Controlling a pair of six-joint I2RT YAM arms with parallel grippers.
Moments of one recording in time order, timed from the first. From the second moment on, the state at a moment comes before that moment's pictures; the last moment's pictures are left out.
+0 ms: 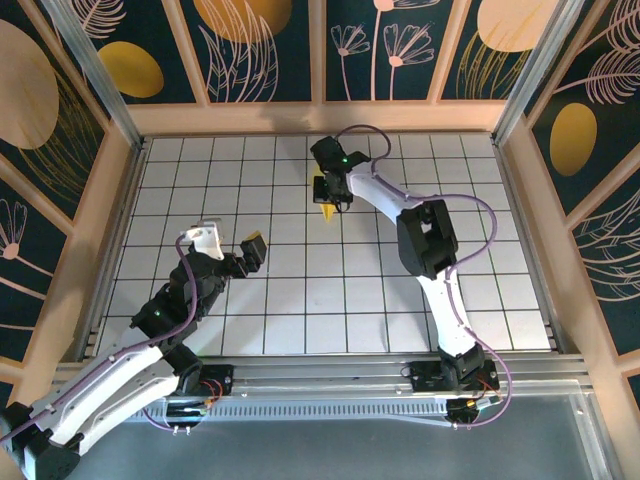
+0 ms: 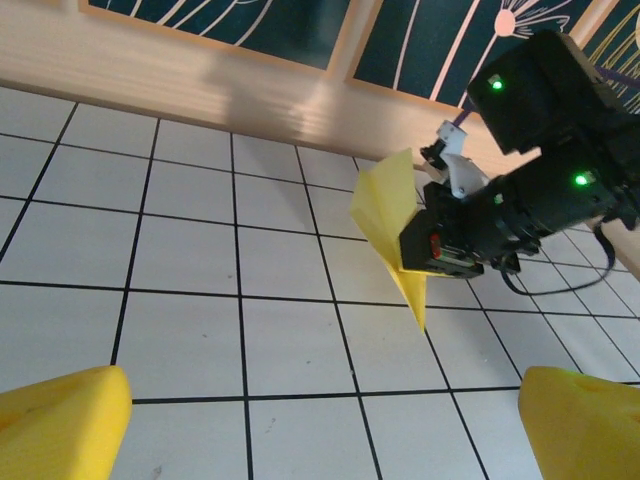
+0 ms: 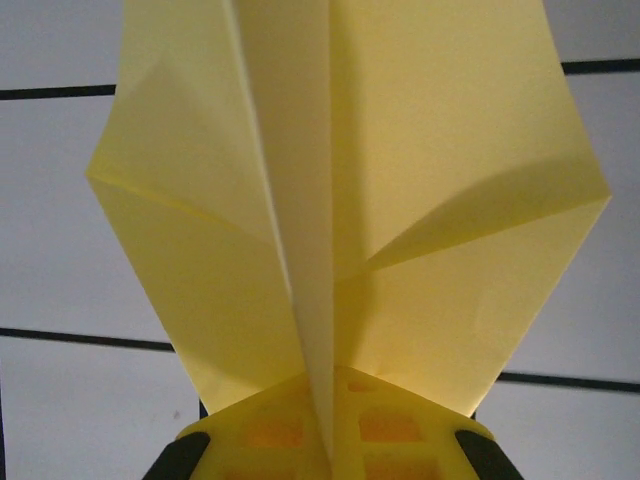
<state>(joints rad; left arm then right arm) -0.70 0.63 0.49 -0.12 -0.38 -0.49 0.59 2.32 2.03 -0.84 0.04 0.53</state>
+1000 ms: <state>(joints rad) -0.70 0.69 0.49 -0.13 -0.35 -0.46 0.55 2.43 2.10 -0.91 -0.02 0.51</state>
